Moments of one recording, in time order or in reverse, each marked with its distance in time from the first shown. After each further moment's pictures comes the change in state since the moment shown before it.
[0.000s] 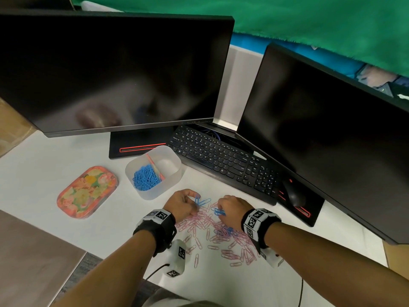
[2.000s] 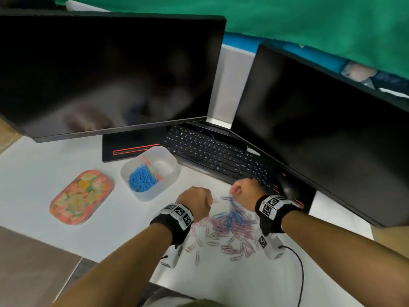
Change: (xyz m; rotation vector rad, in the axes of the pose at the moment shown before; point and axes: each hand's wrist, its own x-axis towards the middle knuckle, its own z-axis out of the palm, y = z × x) left_hand -0.002 0.031 0.027 0.892 -0.029 0.327; right_hand -0.017 0.019 -0.040 0.440 0.196 0.321
